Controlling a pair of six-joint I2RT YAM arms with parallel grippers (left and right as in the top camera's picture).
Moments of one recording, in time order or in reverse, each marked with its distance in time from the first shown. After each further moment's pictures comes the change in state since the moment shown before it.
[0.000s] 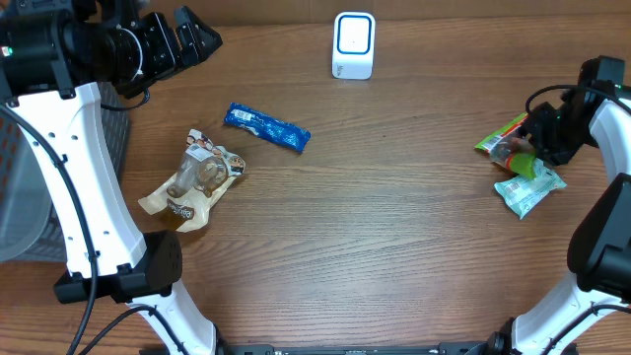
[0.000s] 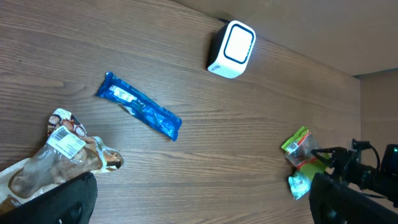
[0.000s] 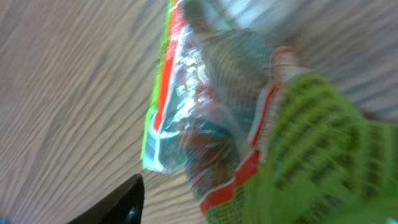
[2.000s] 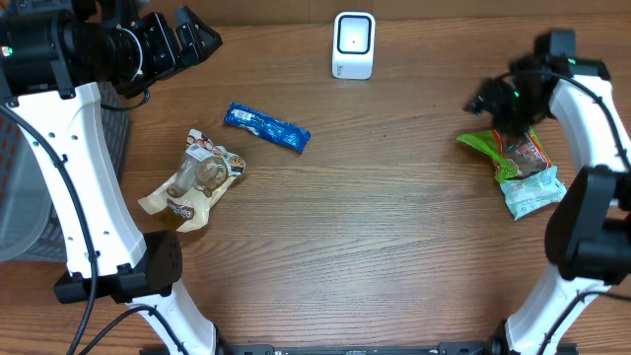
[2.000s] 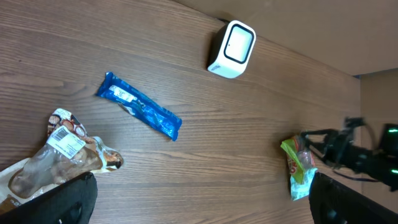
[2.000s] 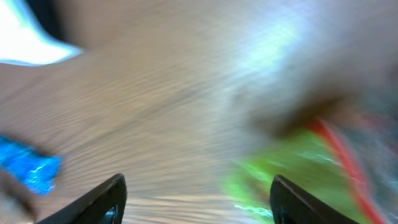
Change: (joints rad) left arm 0.000 0.000 0.000 0.000 0.000 0.000; right arm 0.203 0.046 0.172 0.000 -0.097 -0.107
